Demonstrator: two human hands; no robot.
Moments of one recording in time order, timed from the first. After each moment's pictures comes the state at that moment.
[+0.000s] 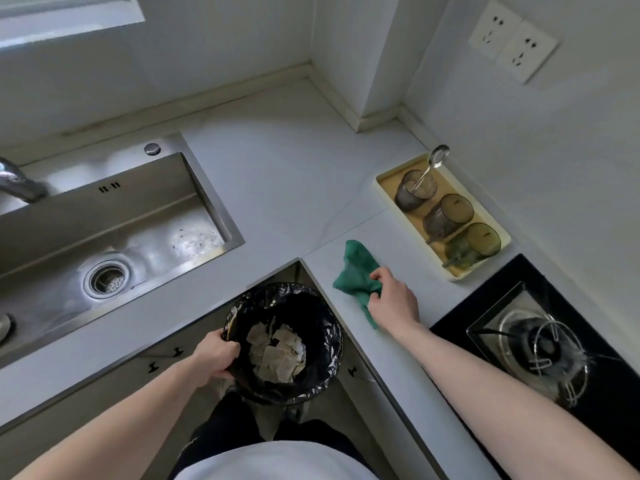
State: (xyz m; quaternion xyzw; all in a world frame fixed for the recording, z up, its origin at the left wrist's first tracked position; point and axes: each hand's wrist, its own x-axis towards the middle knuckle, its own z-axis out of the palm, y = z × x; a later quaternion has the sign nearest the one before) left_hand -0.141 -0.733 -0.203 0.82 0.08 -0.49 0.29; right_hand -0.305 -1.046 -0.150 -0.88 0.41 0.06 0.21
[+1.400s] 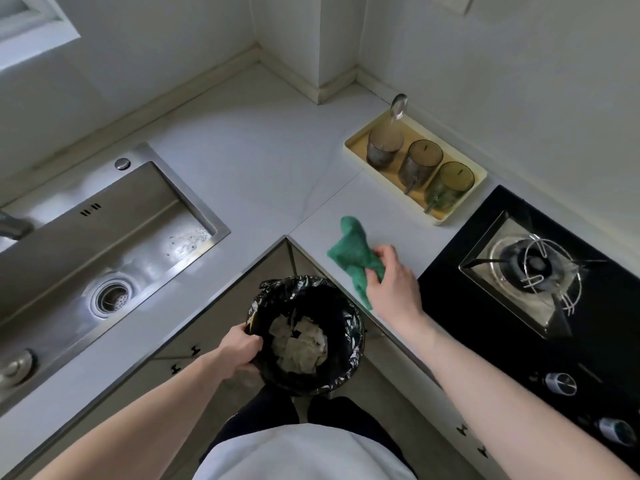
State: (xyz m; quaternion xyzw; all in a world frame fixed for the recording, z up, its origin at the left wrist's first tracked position) left_hand -0.175 -0.740 -0.209 0.81 0.02 -0.52 0.26; right_hand -0.366 -0.983 -0.121 -0.83 0.45 -0.10 0.31
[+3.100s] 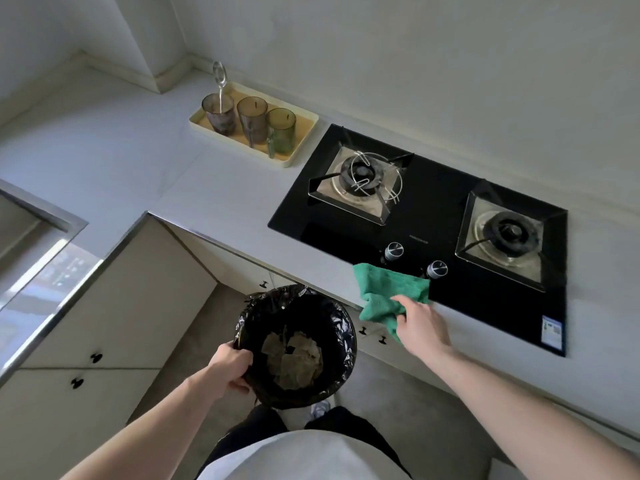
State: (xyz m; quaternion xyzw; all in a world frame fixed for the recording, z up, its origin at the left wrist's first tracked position) left_hand -0.440 -0.736 -0.191 0.82 -0.09 -0.54 0.16; right_hand -0.775 -0.901 -0.160 -0.75 0.63 0.06 0.20
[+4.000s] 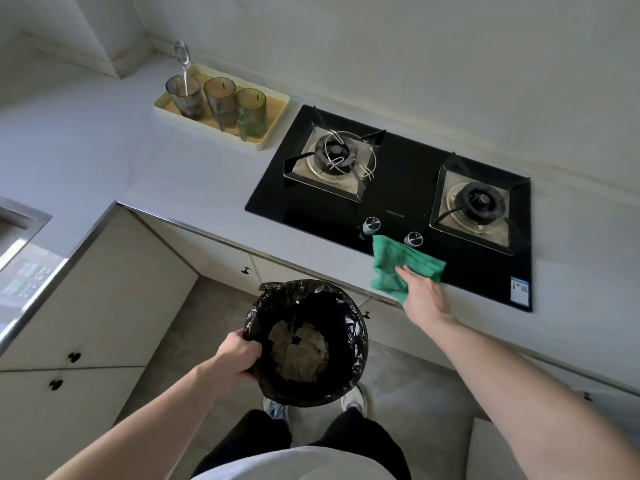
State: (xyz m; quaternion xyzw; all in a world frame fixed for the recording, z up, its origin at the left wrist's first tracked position) left_hand -0.480 -0.731 -0.182 0.79 -0.16 -0.58 0.15; right_hand -0.820 -0.903 -0.170 -0.74 0.65 0.06 0.16
